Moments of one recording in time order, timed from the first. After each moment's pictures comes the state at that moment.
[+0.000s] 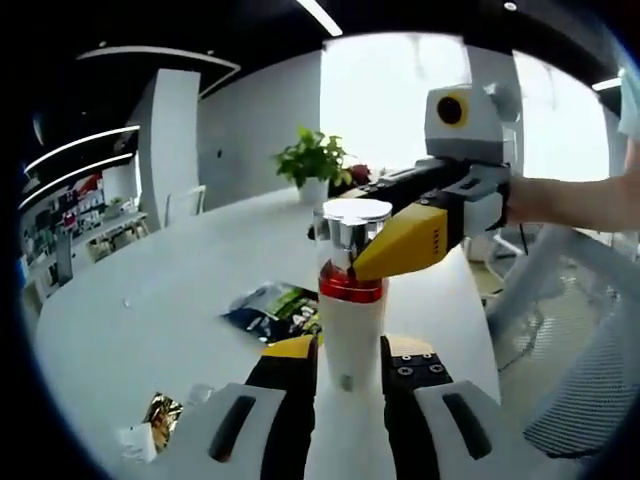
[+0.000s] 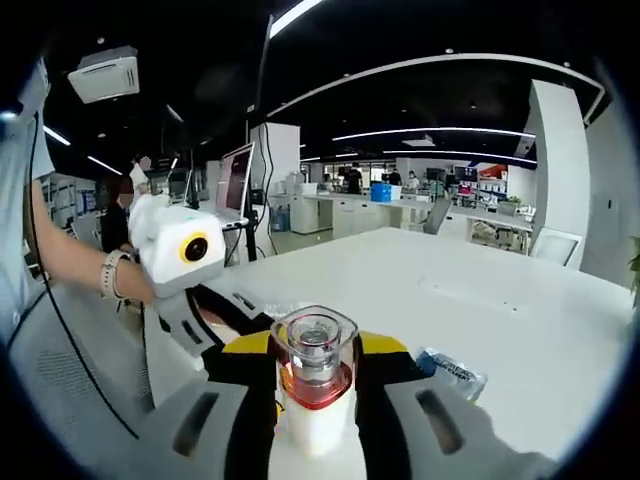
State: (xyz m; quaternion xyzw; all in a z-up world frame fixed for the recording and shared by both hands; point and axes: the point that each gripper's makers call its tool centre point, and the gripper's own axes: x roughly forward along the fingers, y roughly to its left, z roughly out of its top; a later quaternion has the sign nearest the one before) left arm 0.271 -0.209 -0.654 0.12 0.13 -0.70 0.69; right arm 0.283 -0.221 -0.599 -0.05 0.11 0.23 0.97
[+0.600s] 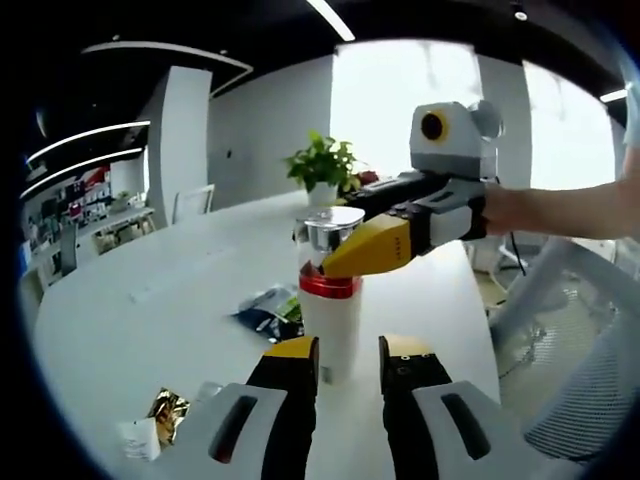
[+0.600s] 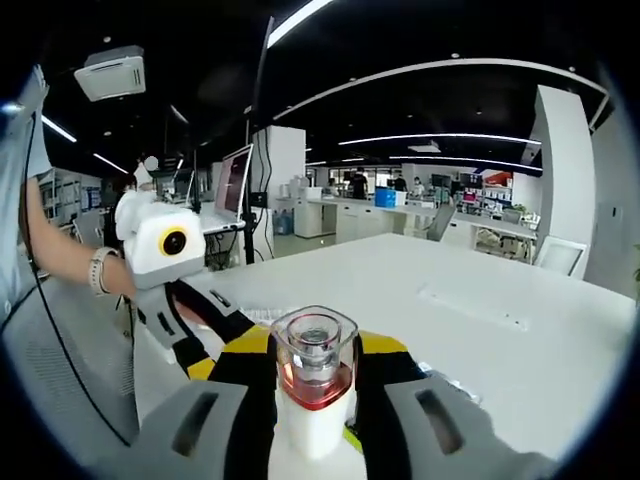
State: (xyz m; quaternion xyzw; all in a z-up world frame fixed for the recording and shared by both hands) left arm 0.282 -0.205 -0.647 0.10 0.13 -0.69 0.70; right arm 0.312 -0.227 -0.598 -0.06 0.10 0.24 0.96
